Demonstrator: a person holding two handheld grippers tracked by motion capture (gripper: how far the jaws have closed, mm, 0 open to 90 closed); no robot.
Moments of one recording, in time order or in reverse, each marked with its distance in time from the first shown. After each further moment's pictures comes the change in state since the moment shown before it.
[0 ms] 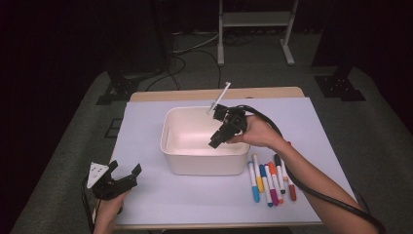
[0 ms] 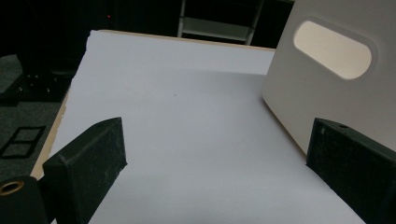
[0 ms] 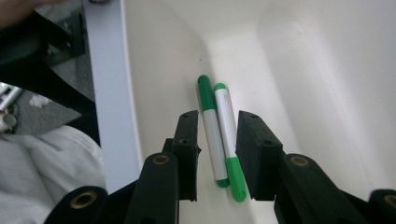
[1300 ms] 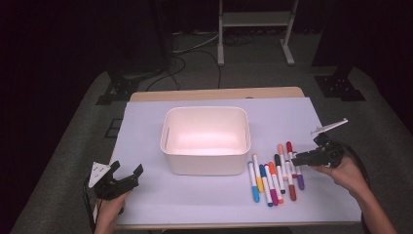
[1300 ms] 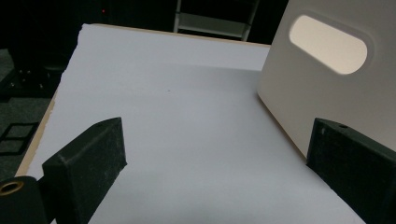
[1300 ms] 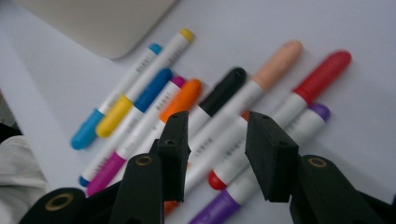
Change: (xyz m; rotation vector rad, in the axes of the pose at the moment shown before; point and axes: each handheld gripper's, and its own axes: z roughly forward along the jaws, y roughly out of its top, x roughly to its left) left arm -0.002 -0.002 0.003 0.015 -0.016 -0.011; right arm -0.038 -0.276 -0.051 -0.248 -0.197 0.539
